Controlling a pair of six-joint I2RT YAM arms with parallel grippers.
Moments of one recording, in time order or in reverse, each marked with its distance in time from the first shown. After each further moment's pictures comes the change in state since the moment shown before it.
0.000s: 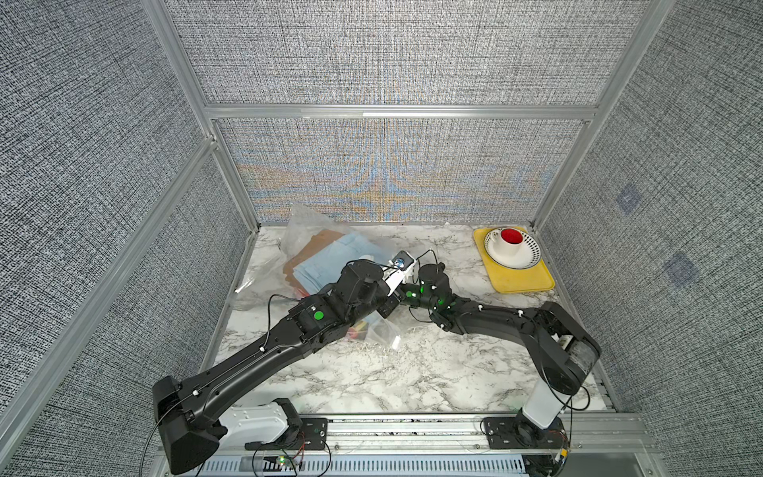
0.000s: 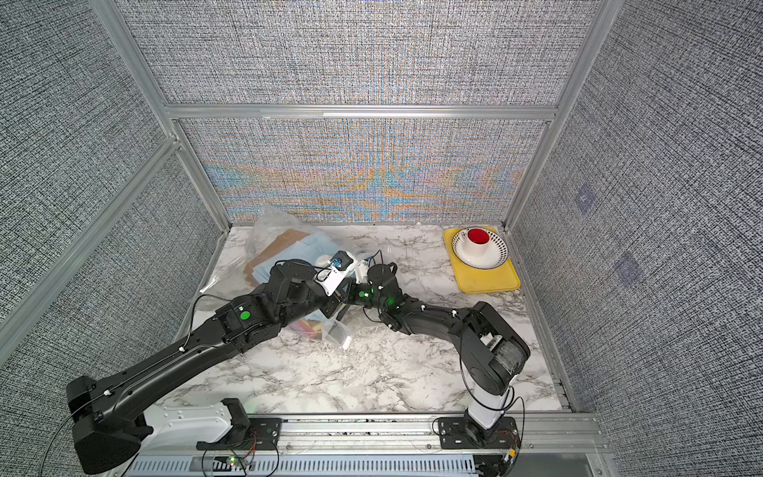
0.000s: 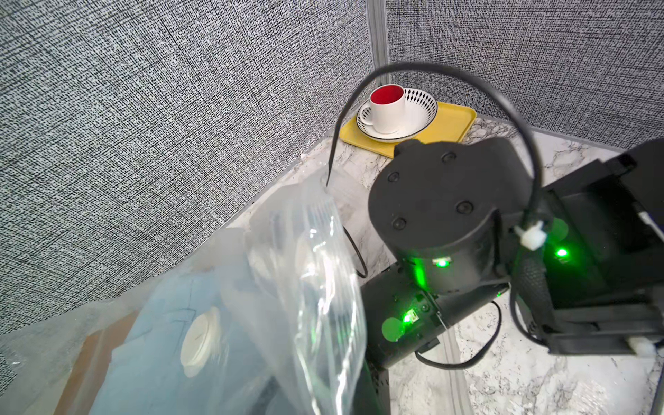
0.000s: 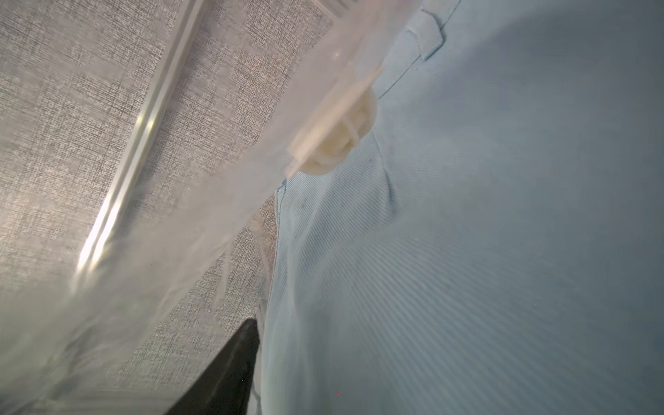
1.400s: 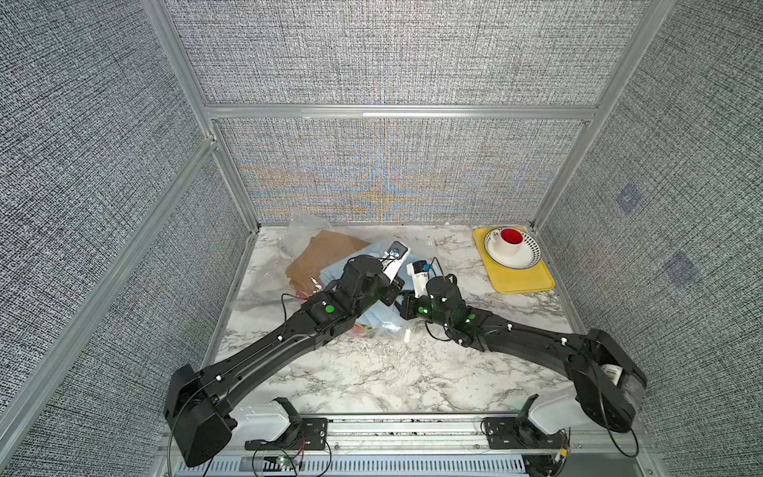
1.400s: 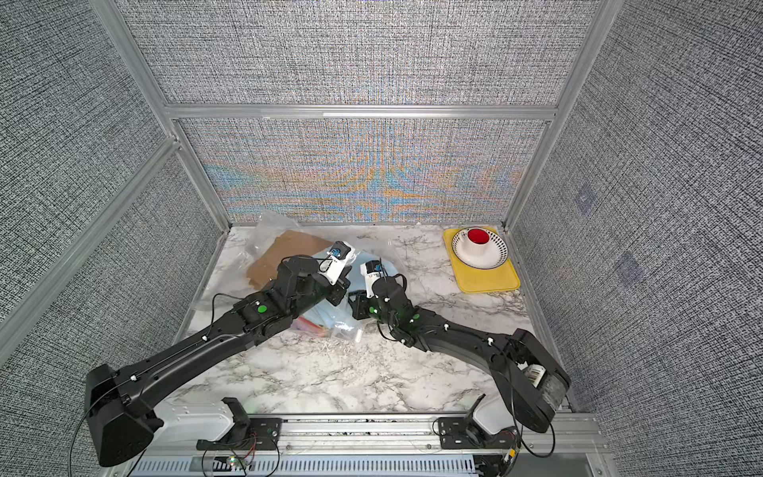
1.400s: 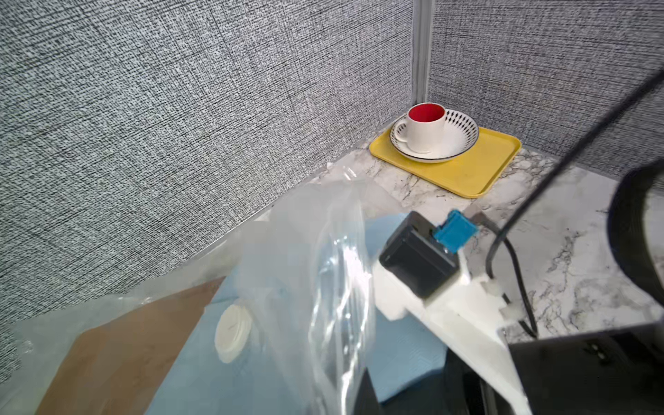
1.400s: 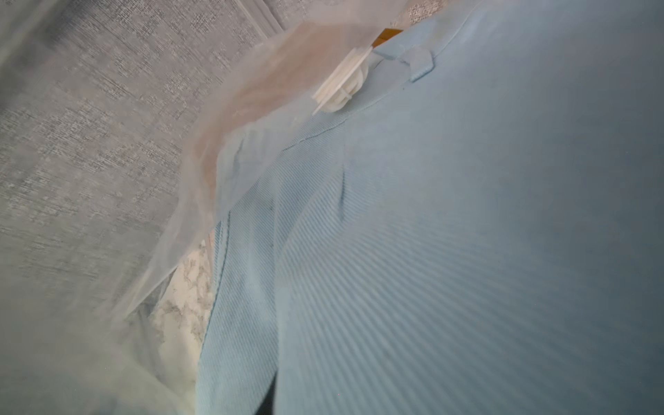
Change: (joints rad) left arm 0.085 0.045 -0.113 0.229 0.013 -0.056; right arm 0.050 -0.309 -0.135 -0.370 0.366 -0.306
